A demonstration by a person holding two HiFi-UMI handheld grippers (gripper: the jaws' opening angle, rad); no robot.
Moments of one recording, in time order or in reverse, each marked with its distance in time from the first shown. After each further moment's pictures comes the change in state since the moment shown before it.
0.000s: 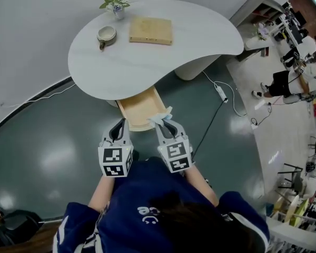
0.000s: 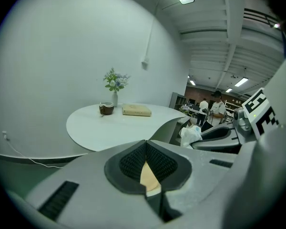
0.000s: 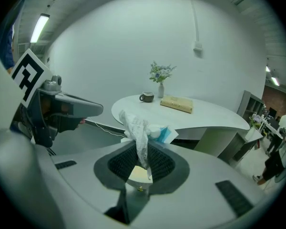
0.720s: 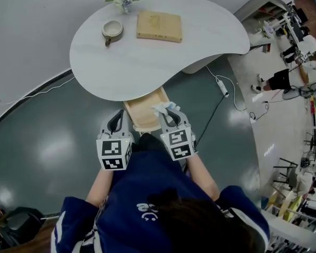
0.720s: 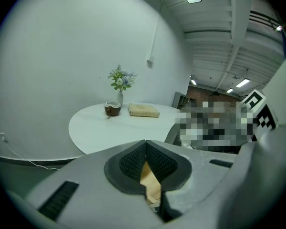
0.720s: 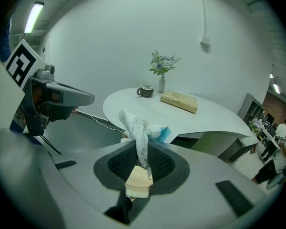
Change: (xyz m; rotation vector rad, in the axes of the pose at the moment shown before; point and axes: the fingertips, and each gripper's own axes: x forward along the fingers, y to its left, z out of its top) left arm 0.026 0.060 0.018 -0.011 0.018 -0.005; right arm 0.060 -0.009 0.022 -0.042 0.101 -0.034
